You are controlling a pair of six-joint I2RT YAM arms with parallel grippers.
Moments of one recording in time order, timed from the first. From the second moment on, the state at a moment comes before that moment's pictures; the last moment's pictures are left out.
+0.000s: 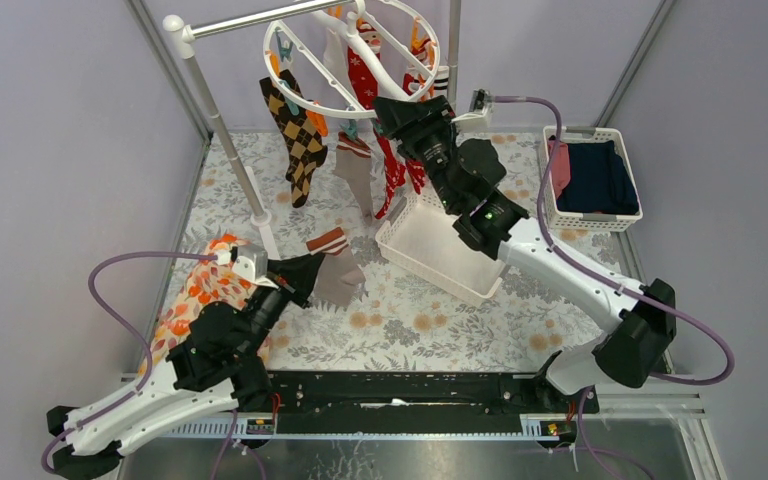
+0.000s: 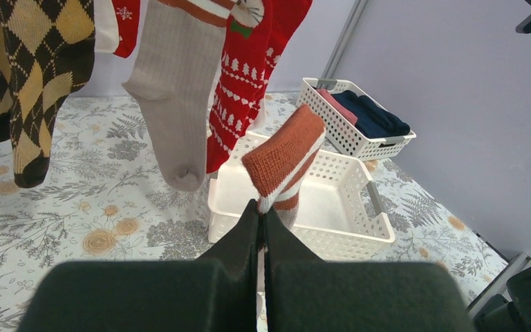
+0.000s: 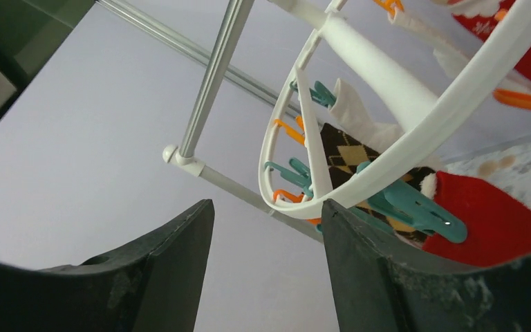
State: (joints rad) left arm -1.05 0.28 0.44 0.03 -0.52 -0.20; right arm 0.80 1.46 1.37 0.39 0.35 0.95
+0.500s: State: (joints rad) left arm -1.05 0.28 0.44 0.02 -0.52 -0.22; right arm 0.80 1.59 1.41 0.31 0.27 1.31
